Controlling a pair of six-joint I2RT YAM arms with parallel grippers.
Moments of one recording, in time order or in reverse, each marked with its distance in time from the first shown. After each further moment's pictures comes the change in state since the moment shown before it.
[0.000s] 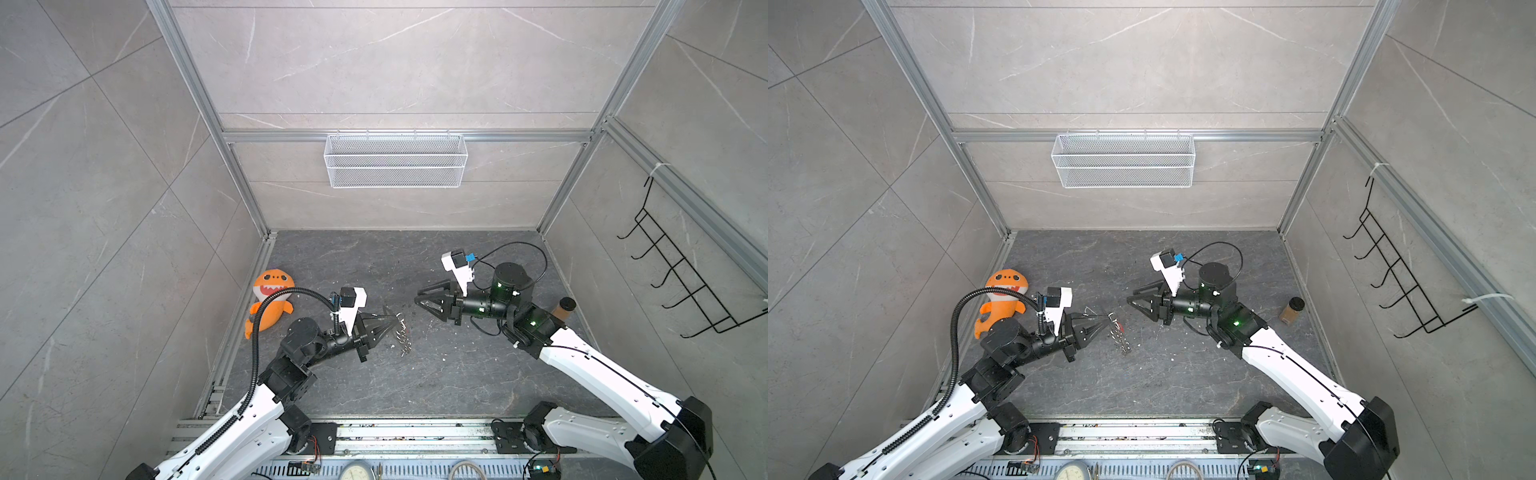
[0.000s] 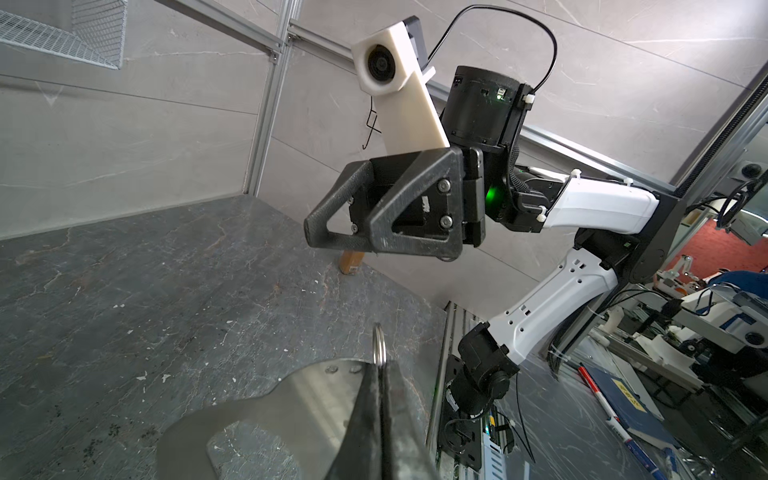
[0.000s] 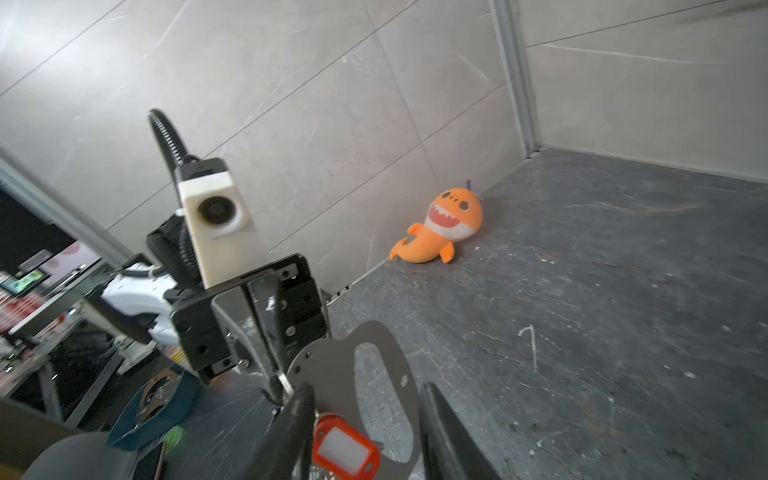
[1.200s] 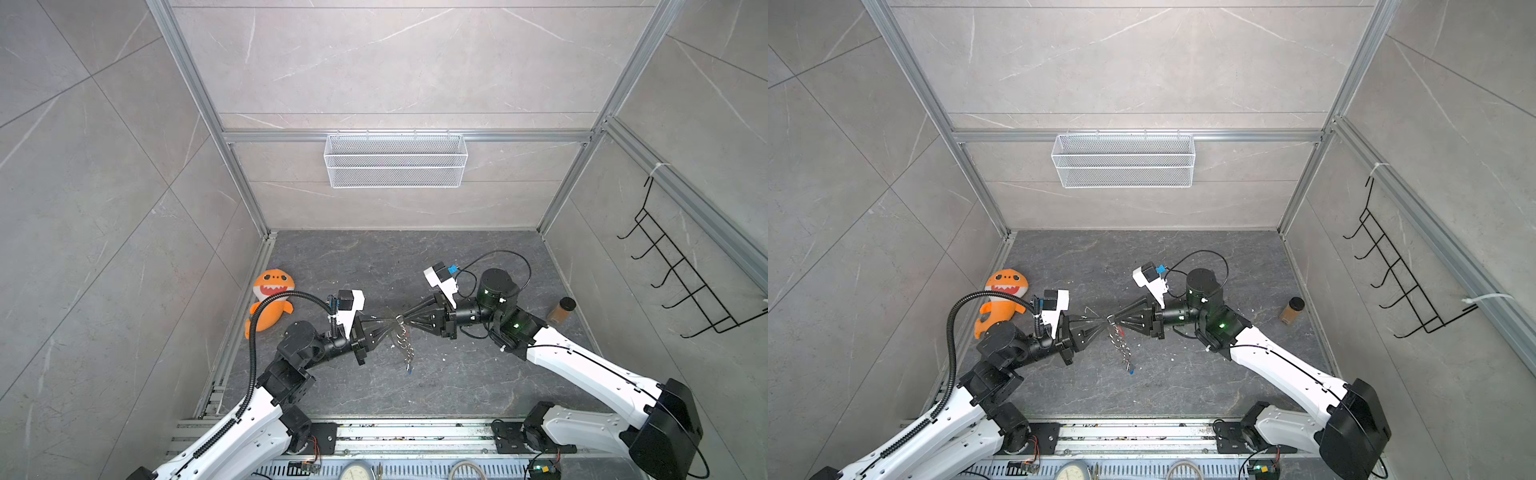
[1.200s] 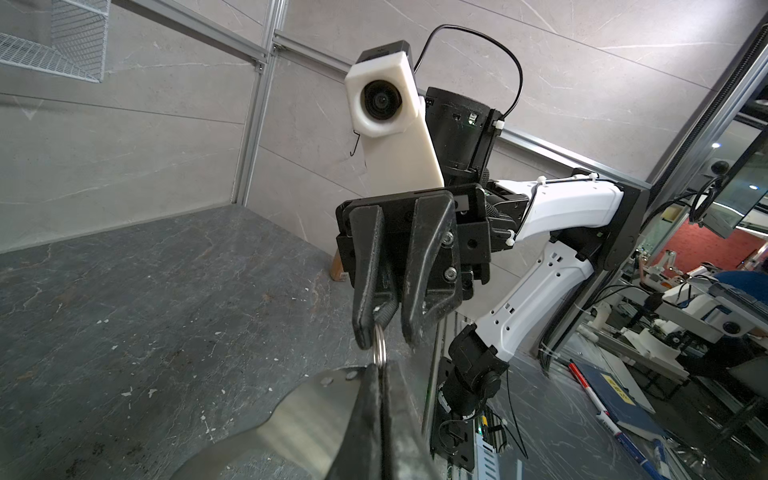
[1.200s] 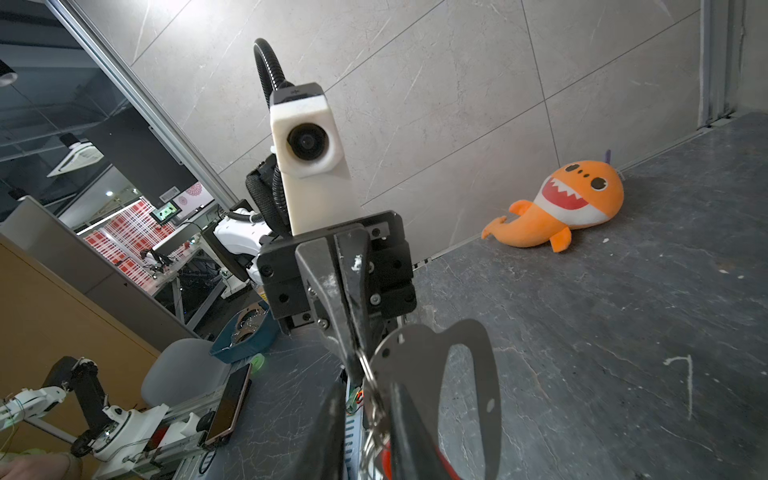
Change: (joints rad) left arm -0.005 -0.024 -0.015 0.026 0.021 -0.004; right arm 0.077 0.060 -0.027 0.135 -0.175 0.037
